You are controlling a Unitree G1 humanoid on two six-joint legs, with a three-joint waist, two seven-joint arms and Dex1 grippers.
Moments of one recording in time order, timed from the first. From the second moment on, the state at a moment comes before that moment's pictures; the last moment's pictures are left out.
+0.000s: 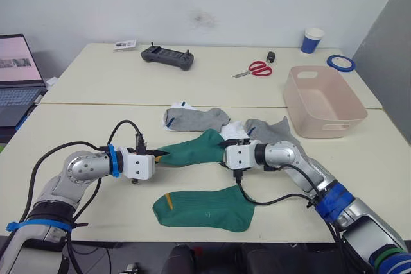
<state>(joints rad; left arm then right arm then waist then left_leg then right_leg) -0.41 0.83 -0.13 0.53 0.15 -0.82 -0.90 -0.65 -0.45 0.55 0.23 -0.27 -0.12 0.84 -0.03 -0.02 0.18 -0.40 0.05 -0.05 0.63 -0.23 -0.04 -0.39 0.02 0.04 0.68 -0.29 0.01</state>
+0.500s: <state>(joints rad) -0.38 0.87 -0.14 0.34 -0.10 -0.56 -1.13 -0.52 -0.50 0.45 0.03 -0.08 0.09 1.04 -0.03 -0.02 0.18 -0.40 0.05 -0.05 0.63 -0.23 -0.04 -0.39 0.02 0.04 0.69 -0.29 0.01</state>
